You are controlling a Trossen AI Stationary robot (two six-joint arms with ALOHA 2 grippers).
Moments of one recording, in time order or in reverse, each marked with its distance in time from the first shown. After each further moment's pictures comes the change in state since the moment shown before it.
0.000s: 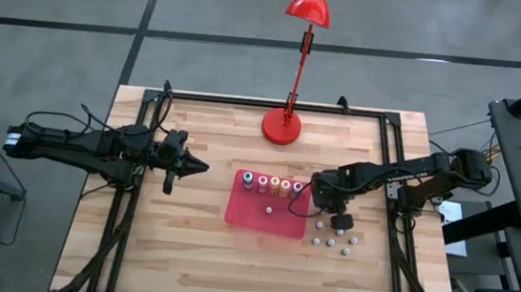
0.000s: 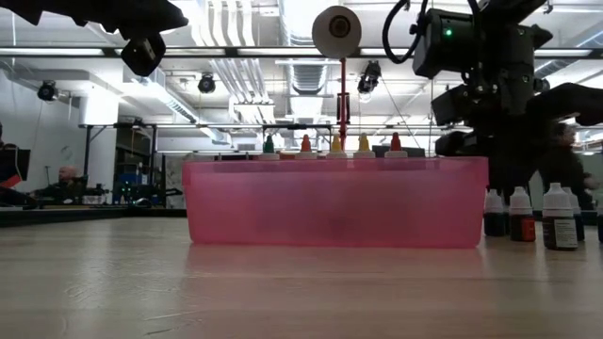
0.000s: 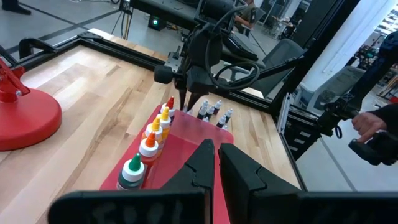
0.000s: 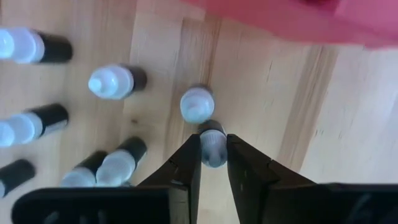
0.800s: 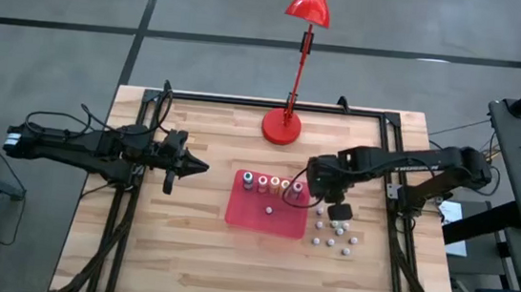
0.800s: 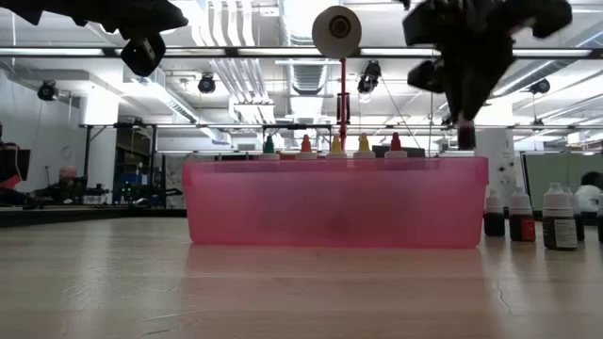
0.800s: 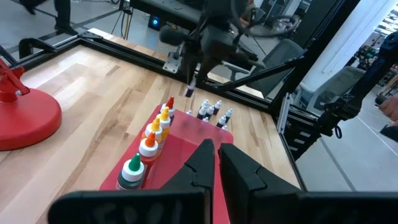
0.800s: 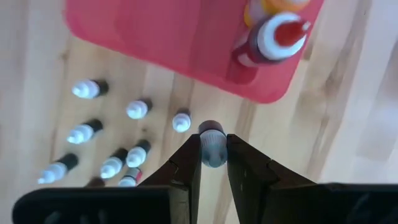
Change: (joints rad) left arm 0.000 0.000 0.000 0.000 0.000 -0.001; right arm 0.002 0.001 0.396 -0.343 0.044 -0.034
